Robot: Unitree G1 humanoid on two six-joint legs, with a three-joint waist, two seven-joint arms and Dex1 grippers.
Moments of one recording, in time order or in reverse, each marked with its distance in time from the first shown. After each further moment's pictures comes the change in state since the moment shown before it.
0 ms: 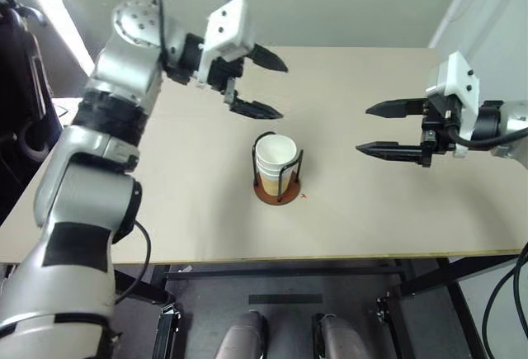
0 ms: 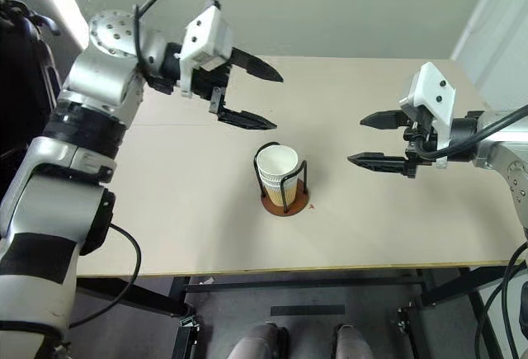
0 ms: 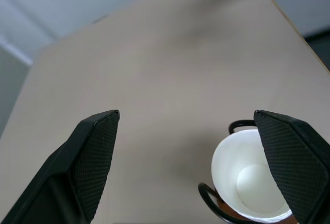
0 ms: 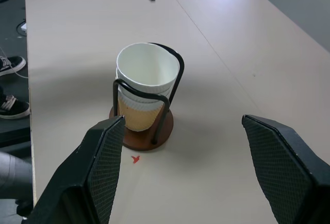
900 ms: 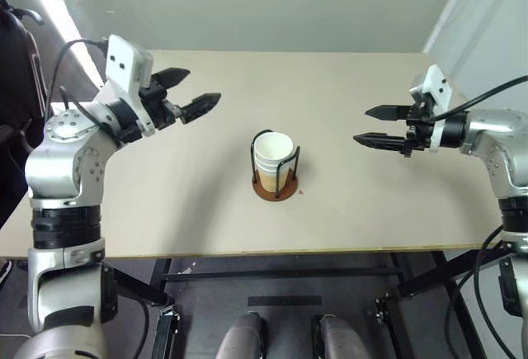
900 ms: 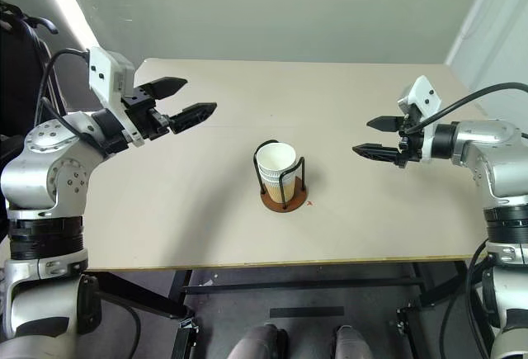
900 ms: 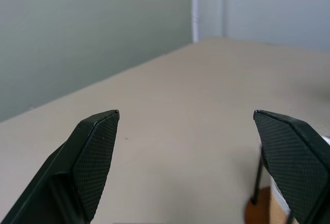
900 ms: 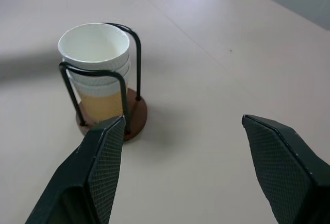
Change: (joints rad) left arm 0.599 0.006 0.574 -0.618 -0.108 0.475 0.684; right arm -0.080 0.190 0.064 0.444 -0.201 -0.201 0.020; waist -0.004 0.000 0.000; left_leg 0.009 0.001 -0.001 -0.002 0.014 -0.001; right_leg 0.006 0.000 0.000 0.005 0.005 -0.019
